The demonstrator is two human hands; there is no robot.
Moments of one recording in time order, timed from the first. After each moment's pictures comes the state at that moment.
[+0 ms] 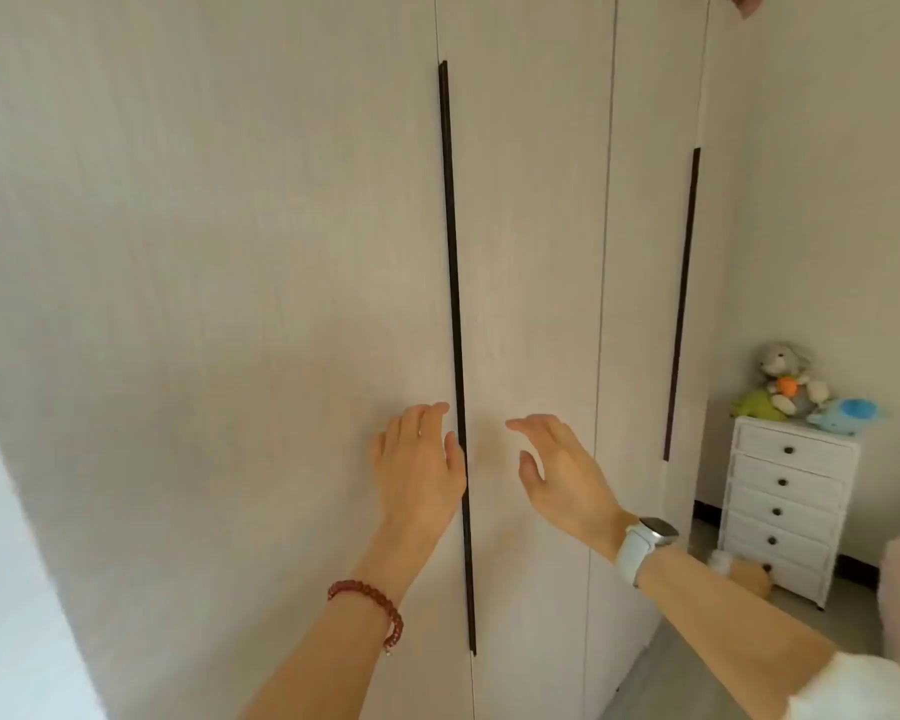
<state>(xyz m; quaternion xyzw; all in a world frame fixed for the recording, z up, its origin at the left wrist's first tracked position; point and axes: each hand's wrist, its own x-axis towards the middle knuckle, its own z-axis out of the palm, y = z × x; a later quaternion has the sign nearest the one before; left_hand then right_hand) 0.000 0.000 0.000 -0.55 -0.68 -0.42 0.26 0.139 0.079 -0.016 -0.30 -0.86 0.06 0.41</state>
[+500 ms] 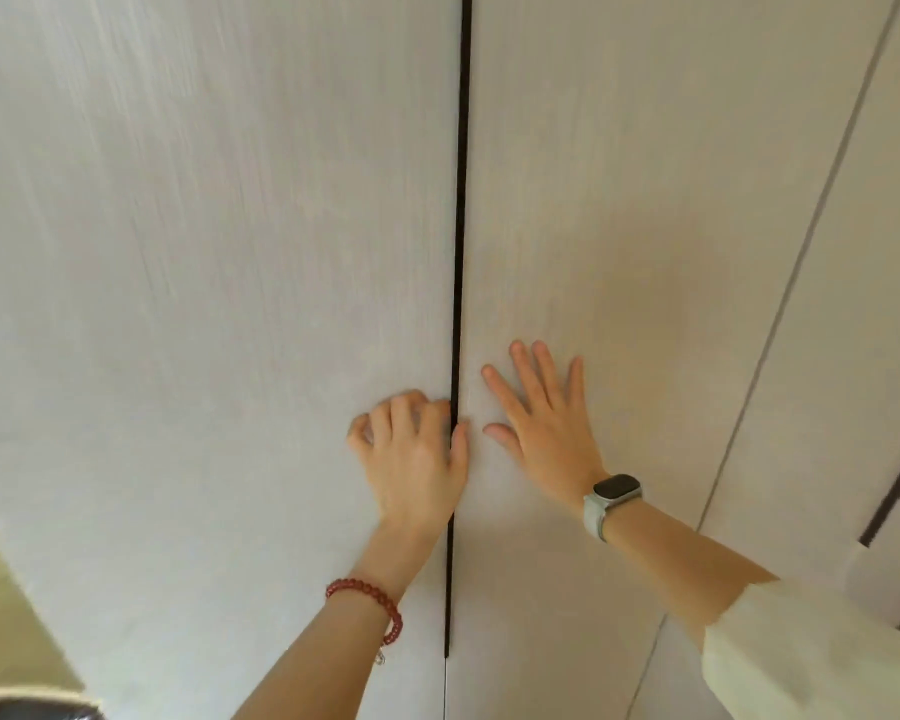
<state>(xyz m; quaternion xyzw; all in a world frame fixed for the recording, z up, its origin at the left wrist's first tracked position) 0.009 0.114 -0.060 -0.30 -0.78 -0.33 0.44 0.068 0.264 -0.049 -0.09 -0.90 -0.20 0.38</state>
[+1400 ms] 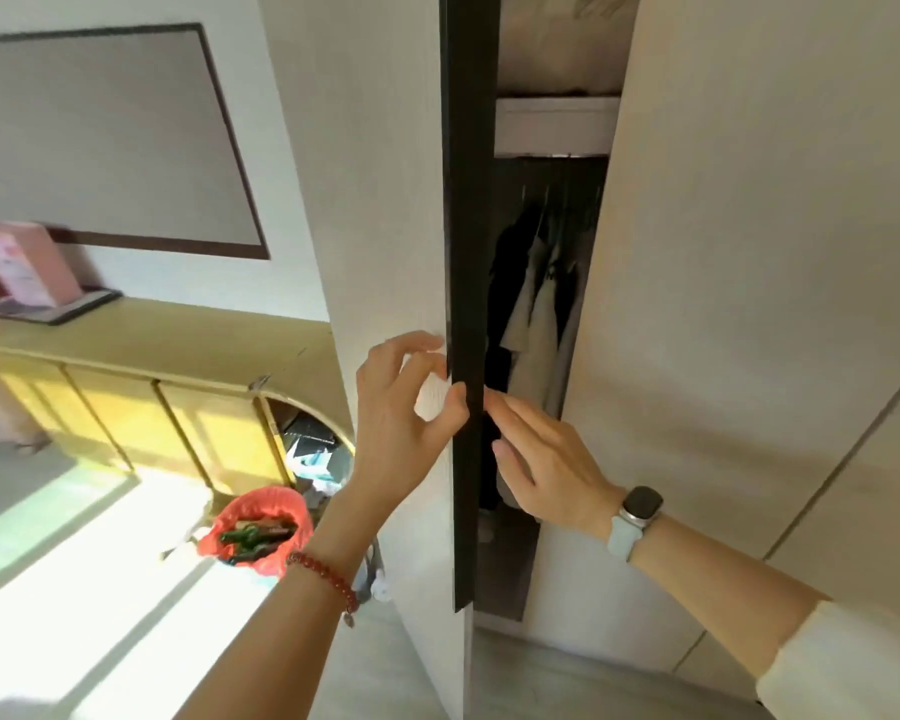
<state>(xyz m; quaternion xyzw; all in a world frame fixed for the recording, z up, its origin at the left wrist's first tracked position) 0.206 -0.066 -0.067 -0.26 -0.79 -0.40 0.38 0.220 0.098 -0.111 0.29 -0.88 0.24 0.28</state>
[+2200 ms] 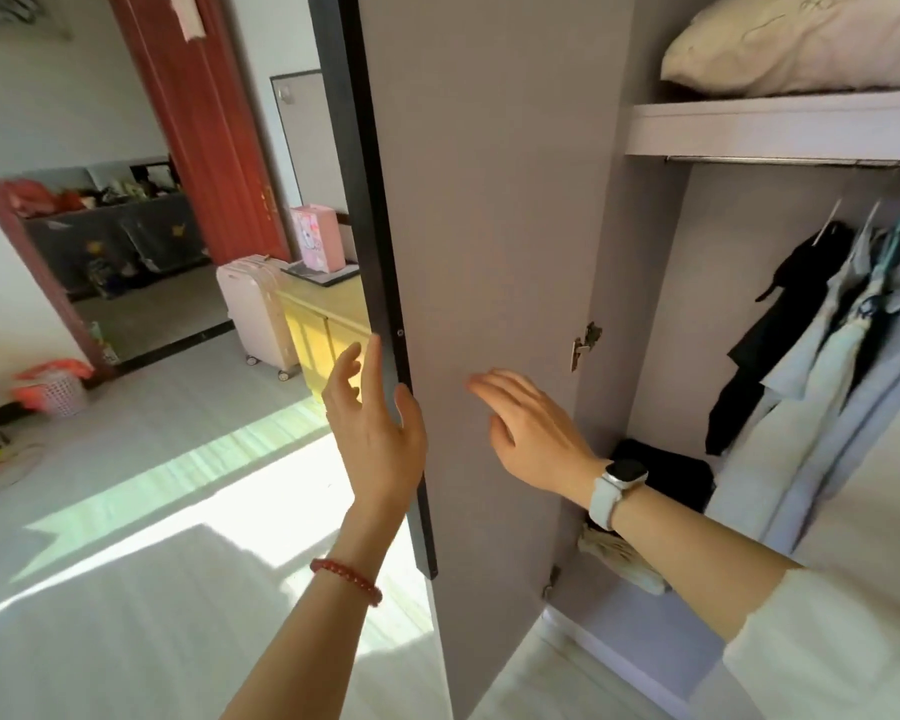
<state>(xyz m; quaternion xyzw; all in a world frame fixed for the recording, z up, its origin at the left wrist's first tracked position) 0.235 -0.282 -0.094 0.10 -0.80 -0.29 0.51 0.163 -0.133 -0.105 0.43 -0.84 0.25 0.19</state>
